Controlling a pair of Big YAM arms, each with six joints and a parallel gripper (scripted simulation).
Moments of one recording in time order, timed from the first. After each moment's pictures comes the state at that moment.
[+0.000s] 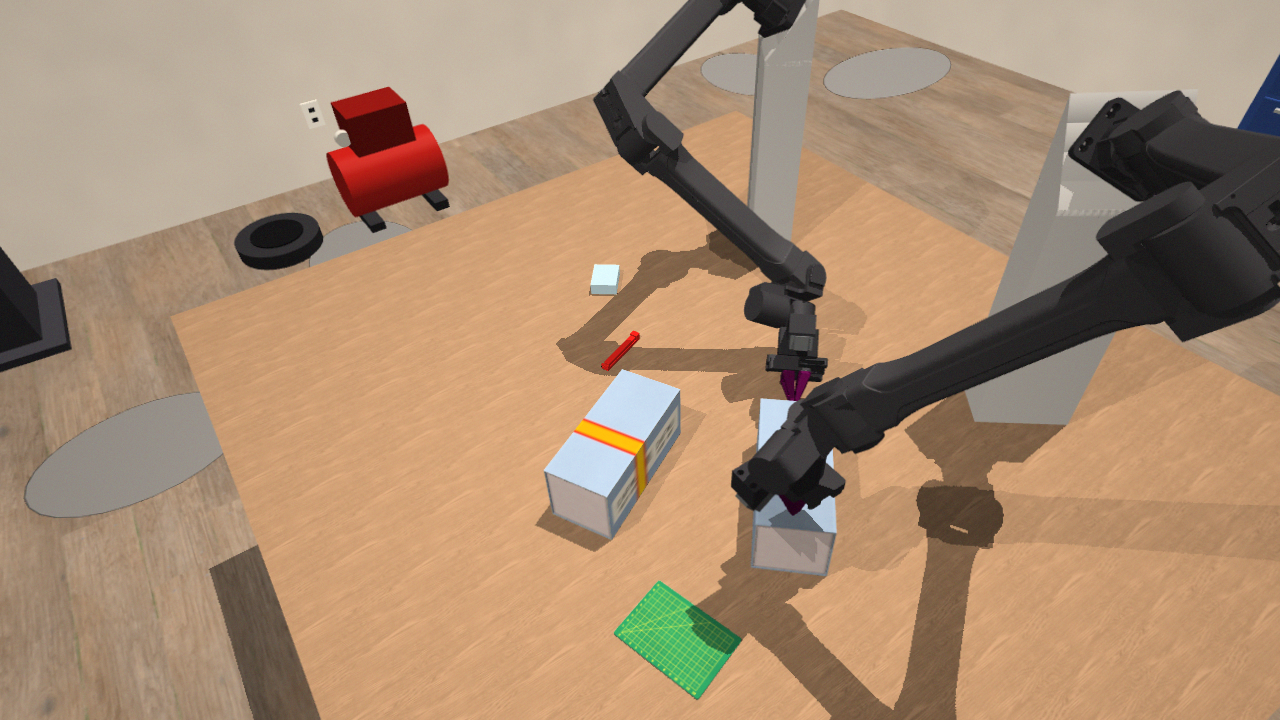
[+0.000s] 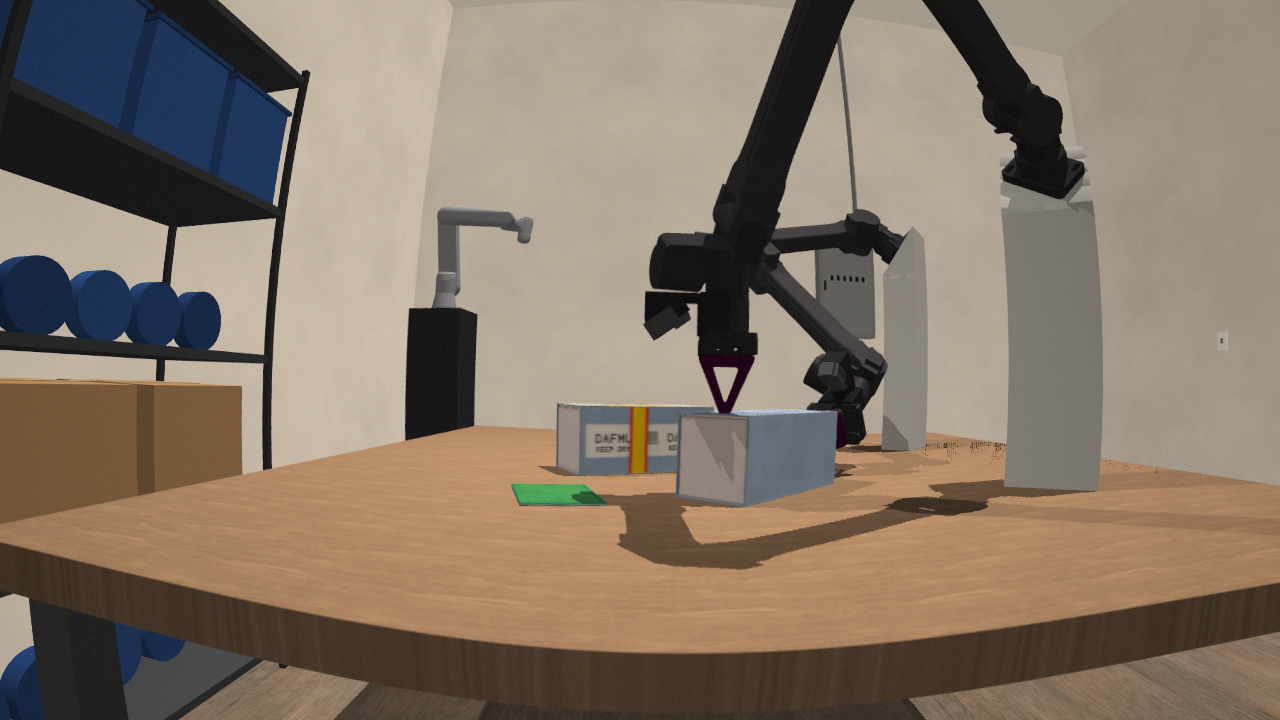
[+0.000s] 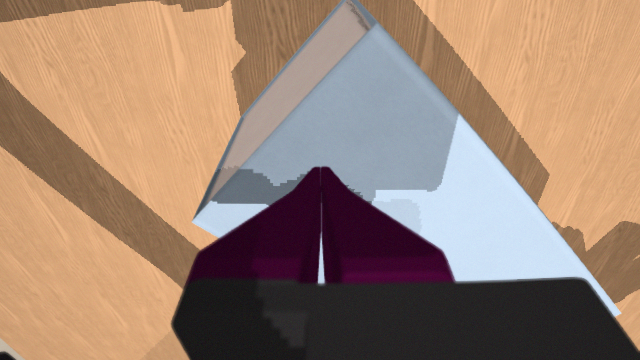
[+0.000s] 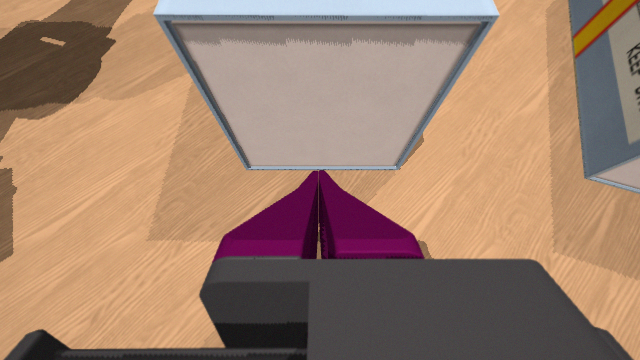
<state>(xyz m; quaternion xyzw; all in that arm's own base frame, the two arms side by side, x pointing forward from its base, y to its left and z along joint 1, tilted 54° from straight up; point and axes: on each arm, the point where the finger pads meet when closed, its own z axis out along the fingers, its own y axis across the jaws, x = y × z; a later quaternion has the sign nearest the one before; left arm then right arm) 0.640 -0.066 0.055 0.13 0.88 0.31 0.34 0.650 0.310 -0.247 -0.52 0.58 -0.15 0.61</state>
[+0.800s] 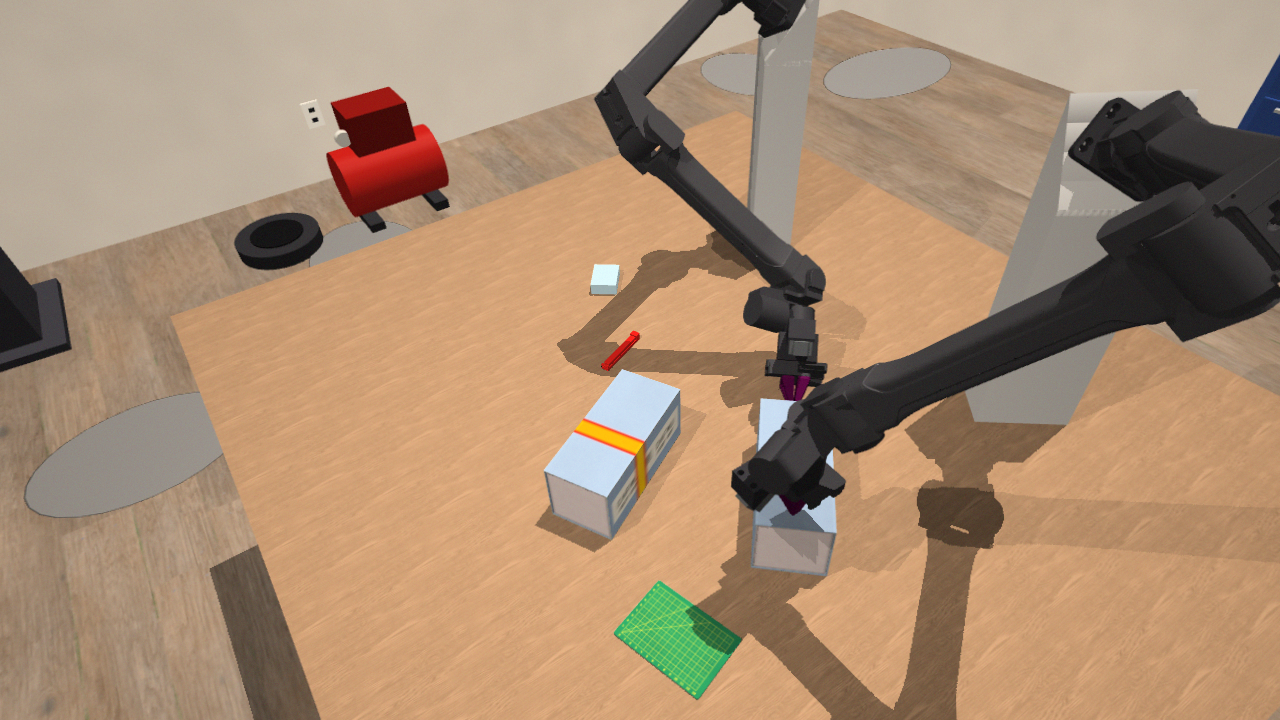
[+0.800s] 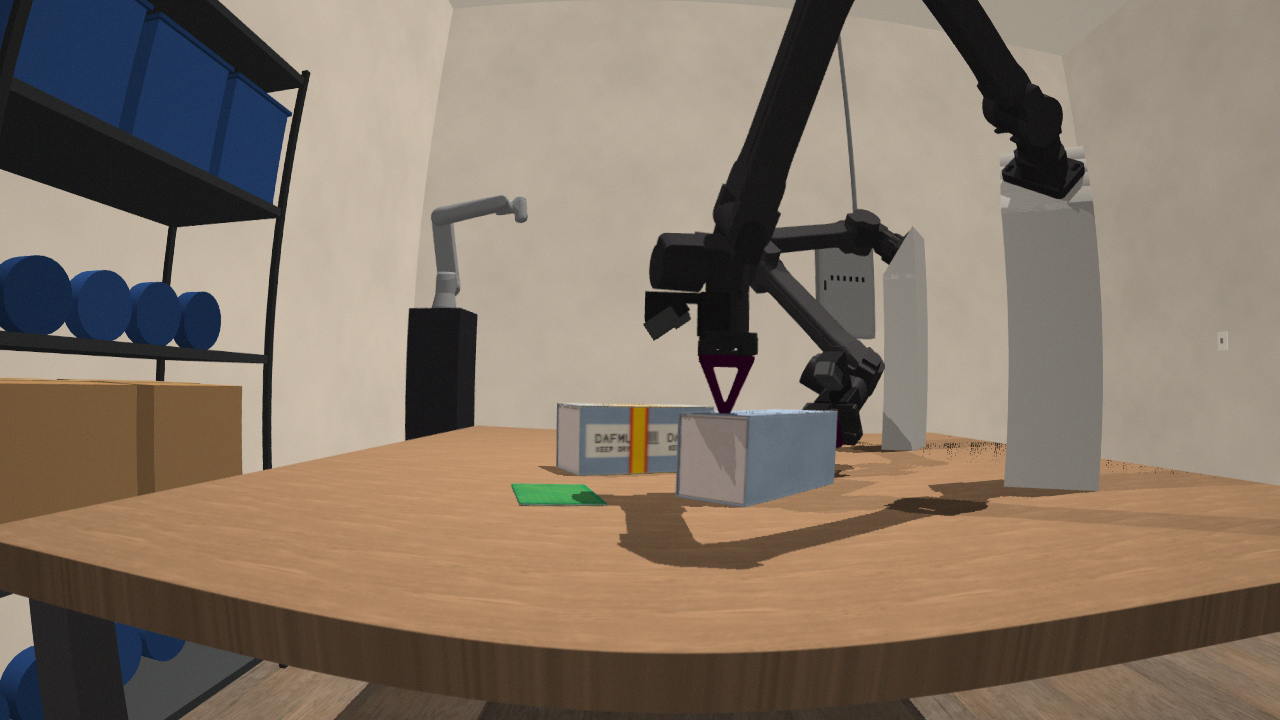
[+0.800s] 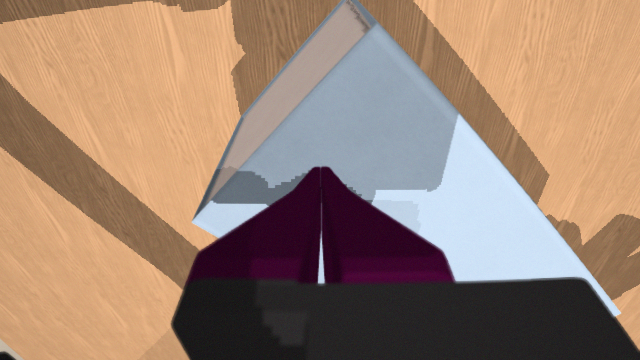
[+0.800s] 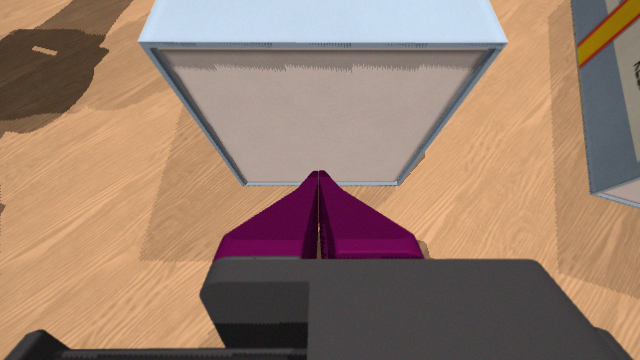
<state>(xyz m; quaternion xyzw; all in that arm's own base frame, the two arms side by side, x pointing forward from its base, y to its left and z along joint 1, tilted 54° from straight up) 0.640 -0.066 0.055 0.13 0.88 0.31 0.34 0.658 0.320 -0.245 -0.52 0.58 -0.15 0.61</state>
